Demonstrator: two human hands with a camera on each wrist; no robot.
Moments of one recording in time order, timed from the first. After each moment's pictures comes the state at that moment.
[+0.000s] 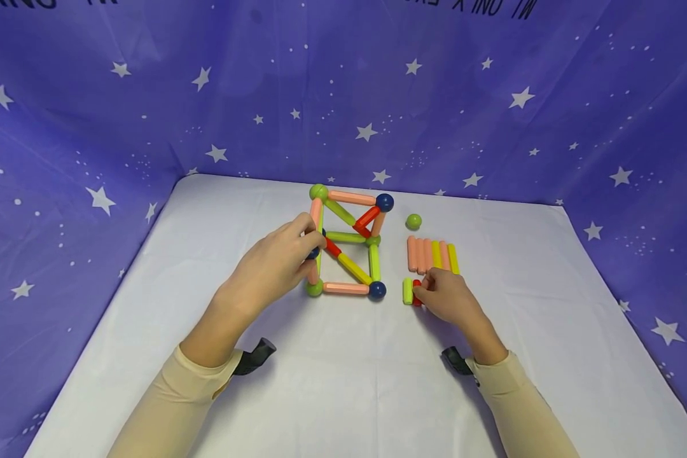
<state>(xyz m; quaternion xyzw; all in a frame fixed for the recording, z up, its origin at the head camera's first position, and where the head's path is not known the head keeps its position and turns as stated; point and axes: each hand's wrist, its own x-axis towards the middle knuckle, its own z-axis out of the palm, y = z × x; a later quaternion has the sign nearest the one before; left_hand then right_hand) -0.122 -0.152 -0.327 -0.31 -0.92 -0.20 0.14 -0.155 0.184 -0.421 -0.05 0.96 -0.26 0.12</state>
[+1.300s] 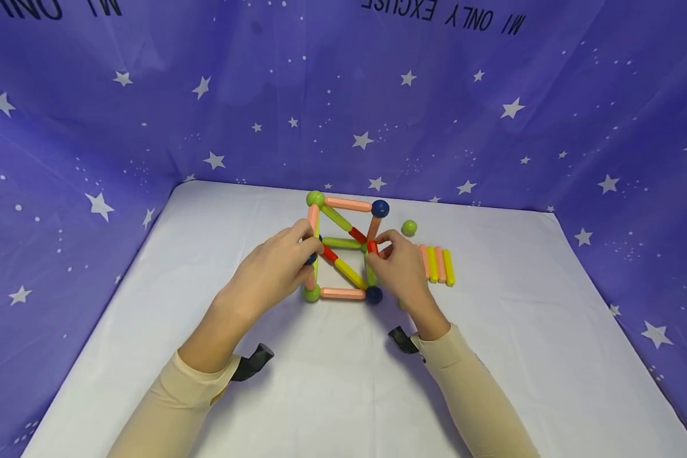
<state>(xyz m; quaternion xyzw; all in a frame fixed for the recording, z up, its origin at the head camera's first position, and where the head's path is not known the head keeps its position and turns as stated) -0.120 -0.150 -0.324 -0.30 -0.92 -0.20 0.14 -0.174 0.090 -0.383 -0.04 0.93 -0.37 -0.05</state>
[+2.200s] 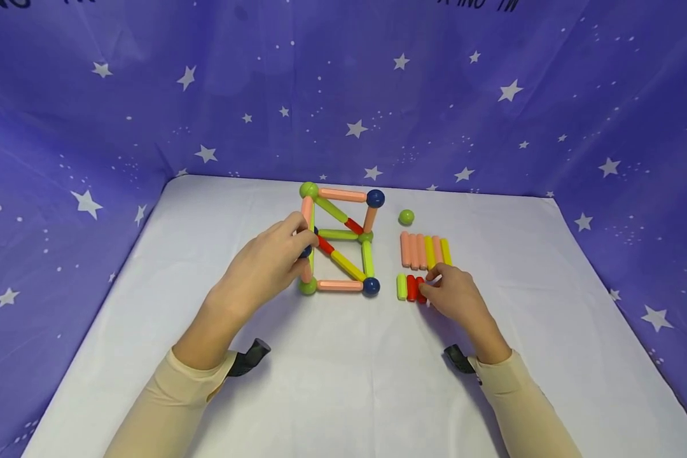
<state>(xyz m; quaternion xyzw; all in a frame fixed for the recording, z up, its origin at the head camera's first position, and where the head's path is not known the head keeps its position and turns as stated) -0.122 -0.149 -0.327 -0.30 -0.92 -0.20 0.13 -0.148 0.198 -0.412 0.02 0.96 -0.26 0.12</state>
